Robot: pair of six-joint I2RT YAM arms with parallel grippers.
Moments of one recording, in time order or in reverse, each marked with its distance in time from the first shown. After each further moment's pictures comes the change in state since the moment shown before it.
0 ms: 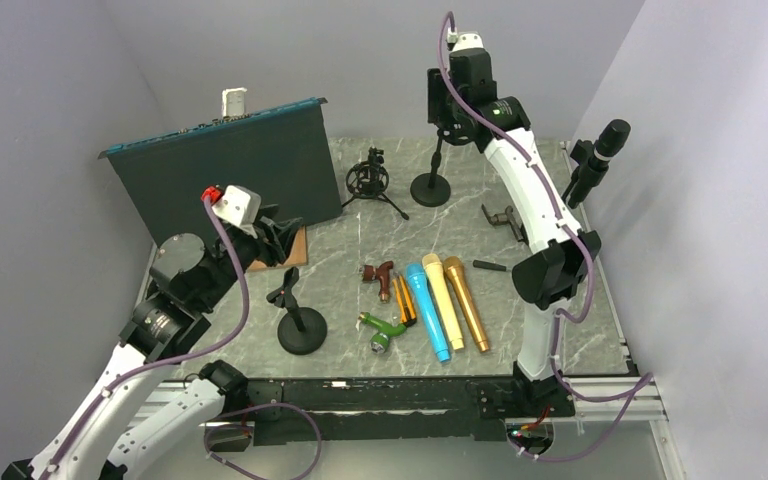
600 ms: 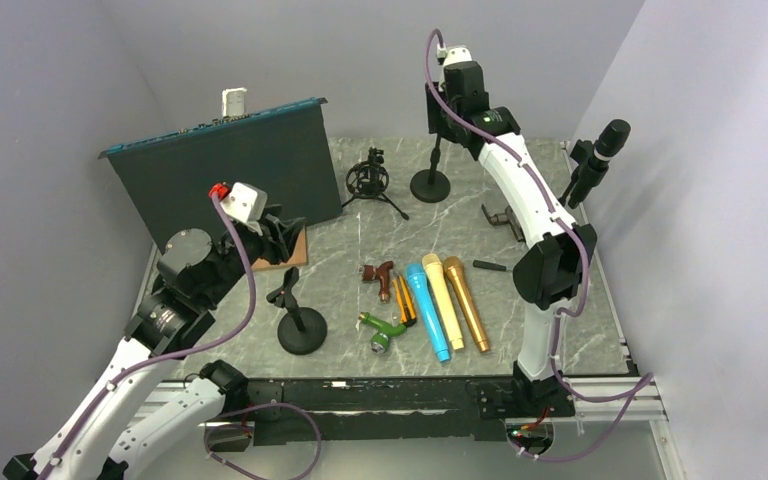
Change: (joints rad) left arm 0.000 0.032 0.000 -0.001 -0.002 0.001; right arm -0.005 0.003 -0.143 0.120 -0.030 -0.071
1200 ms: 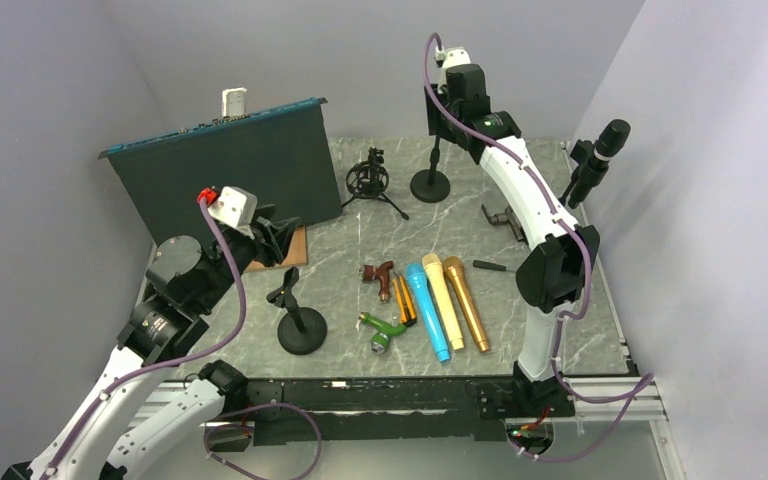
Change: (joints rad) left arm 0.000 -0.039 0.000 0.000 -0.015 0.000; right arm -0.001 -0.026 -0.072 0.068 -0.047 -0.034
